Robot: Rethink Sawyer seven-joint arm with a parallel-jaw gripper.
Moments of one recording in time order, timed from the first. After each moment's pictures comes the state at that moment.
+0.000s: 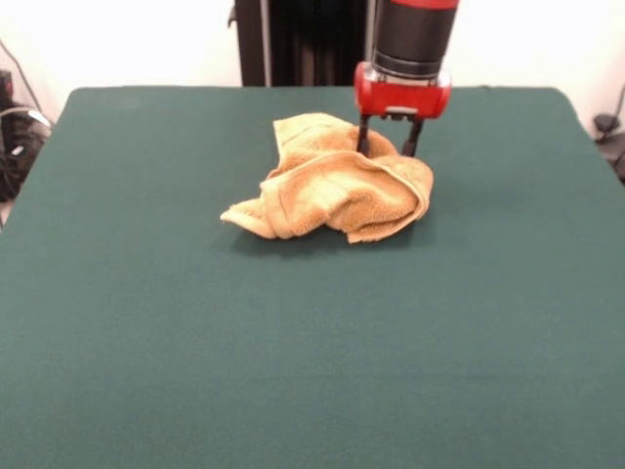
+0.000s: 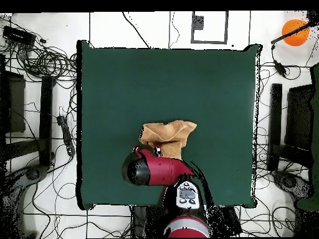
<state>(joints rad) -0.02 -0.53 -0.10 1.91 -0.07 0.05 1.70</state>
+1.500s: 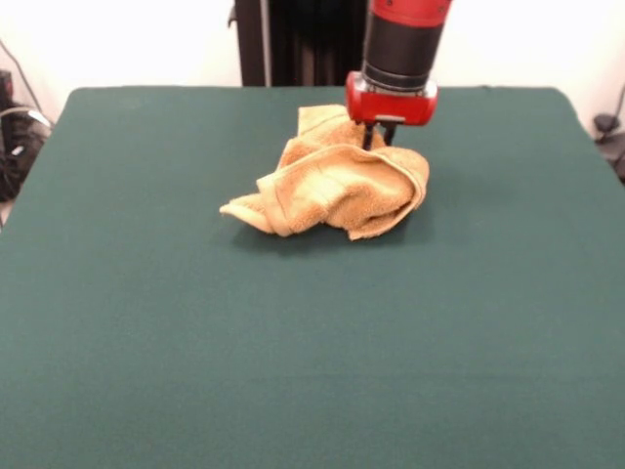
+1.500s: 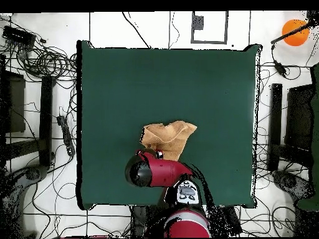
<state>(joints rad) -0.02 -0.48 -0.12 1.91 -0.07 0.05 1.70</state>
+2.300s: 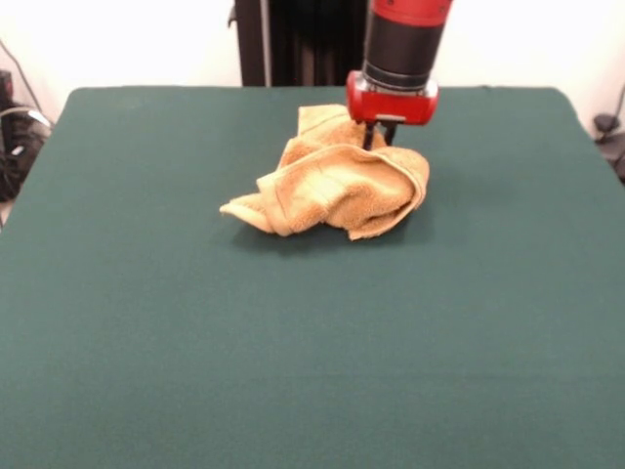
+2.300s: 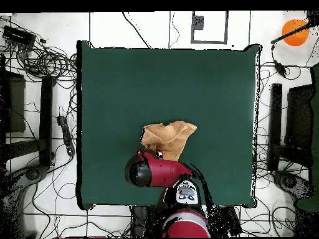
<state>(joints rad) -0.01 -0.48 -0.13 1.91 -0.07 0.06 1.70</state>
